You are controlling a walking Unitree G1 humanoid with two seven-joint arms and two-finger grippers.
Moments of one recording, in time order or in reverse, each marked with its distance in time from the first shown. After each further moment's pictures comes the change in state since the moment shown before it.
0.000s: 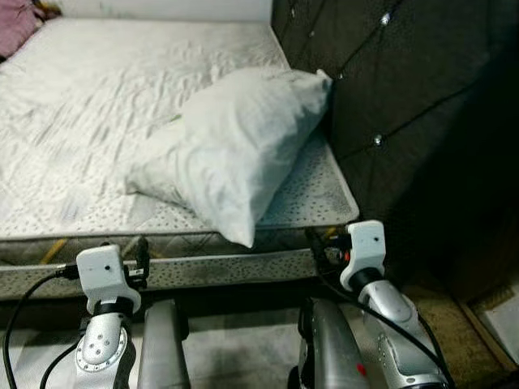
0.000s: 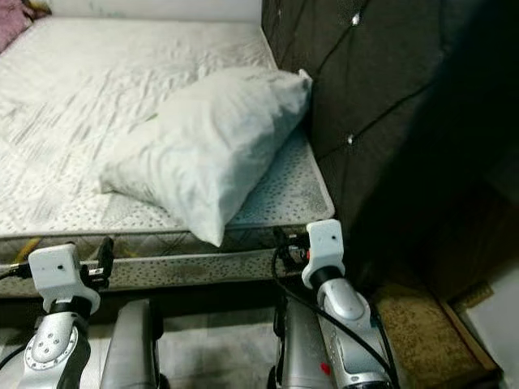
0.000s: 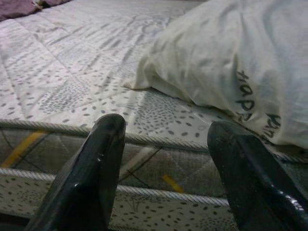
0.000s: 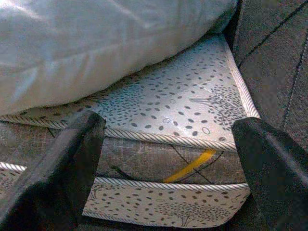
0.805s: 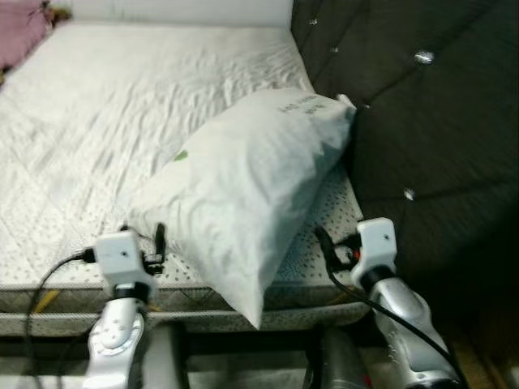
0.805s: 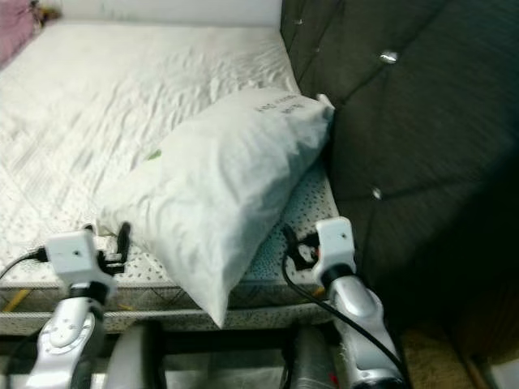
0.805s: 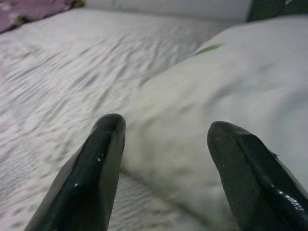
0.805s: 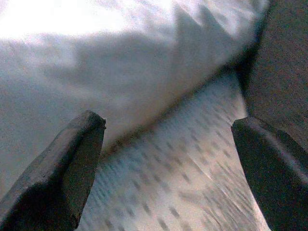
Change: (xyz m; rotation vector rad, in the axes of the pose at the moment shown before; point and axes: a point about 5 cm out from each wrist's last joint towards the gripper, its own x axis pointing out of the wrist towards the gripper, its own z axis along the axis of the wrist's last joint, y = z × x) left arm 0.008 -0.014 0.011 -0.014 -0.045 -0.058; right arm 0.002 -0.005 0.005 -0.020 -0.022 0.025
